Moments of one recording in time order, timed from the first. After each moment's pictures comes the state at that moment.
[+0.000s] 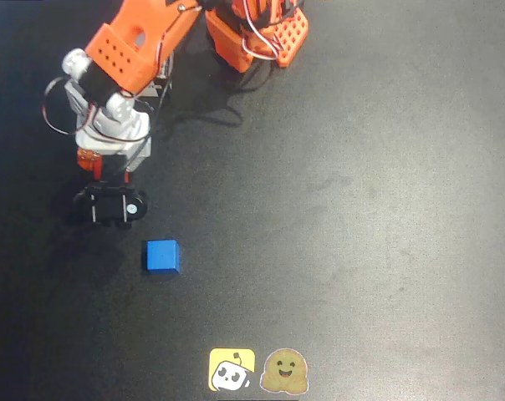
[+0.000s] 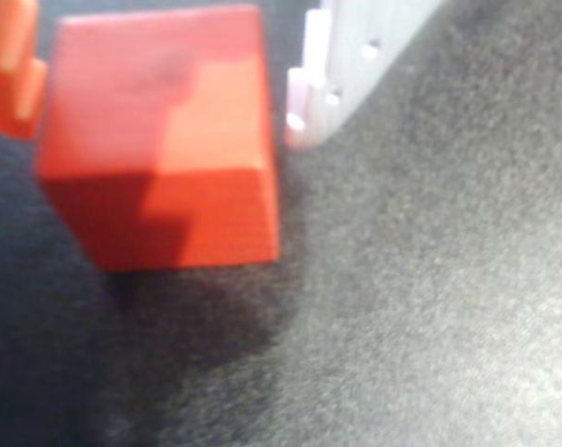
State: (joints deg) arm 42.7 88.8 112.9 56.8 46.6
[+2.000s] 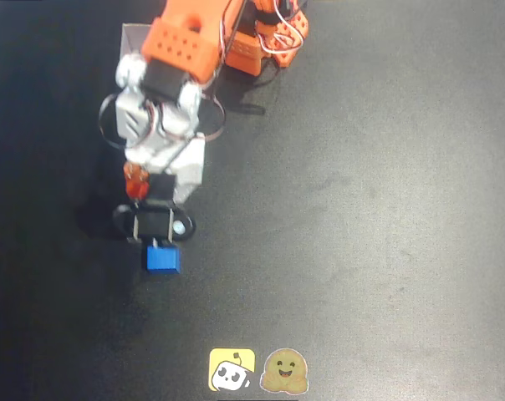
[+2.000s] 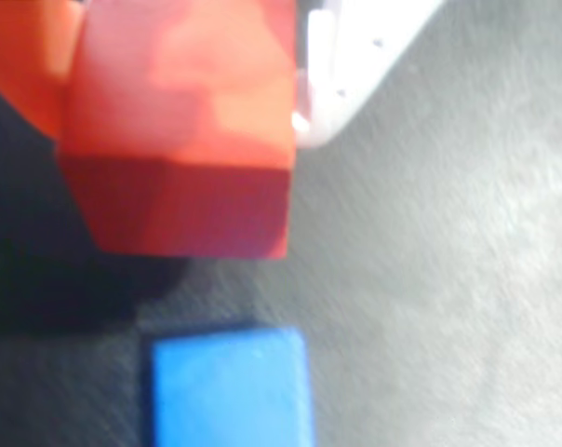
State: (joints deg) arm 22.6 100.0 107.6 62.4 71.5
